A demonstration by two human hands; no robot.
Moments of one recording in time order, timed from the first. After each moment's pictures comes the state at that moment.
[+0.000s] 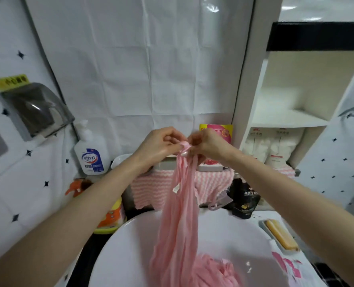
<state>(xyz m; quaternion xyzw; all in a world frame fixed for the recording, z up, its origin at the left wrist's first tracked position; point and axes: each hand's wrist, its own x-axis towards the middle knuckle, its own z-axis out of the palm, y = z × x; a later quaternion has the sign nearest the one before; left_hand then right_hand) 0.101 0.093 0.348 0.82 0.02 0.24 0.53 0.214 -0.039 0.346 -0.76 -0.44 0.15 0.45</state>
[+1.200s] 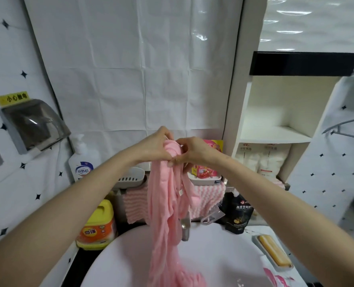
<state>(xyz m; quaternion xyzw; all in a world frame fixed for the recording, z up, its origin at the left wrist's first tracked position) 0.127 0.105 0.383 0.94 0.08 0.12 0.31 0.215 -0.033 0.375 -0.79 -0.46 0.17 0.36</state>
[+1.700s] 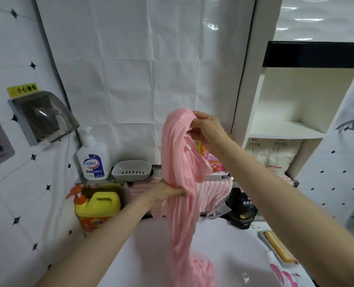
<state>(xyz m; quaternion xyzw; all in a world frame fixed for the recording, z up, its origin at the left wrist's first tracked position) 0.107 0.087 0.252 0.72 0.10 0.06 0.68 0.221 -0.014 0.389 -0.58 -0.31 0.20 0.72</state>
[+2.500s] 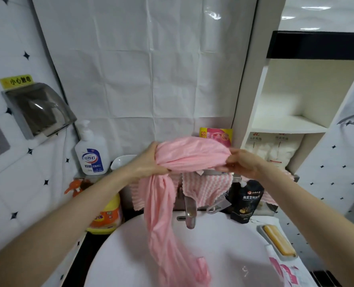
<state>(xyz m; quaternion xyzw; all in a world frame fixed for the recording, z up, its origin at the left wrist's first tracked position) 0.091 0.112 0.326 0.91 0.13 0.12 0.38 0.279 -0.096 0.309 -0.66 -0.21 0.38 0.62</state>
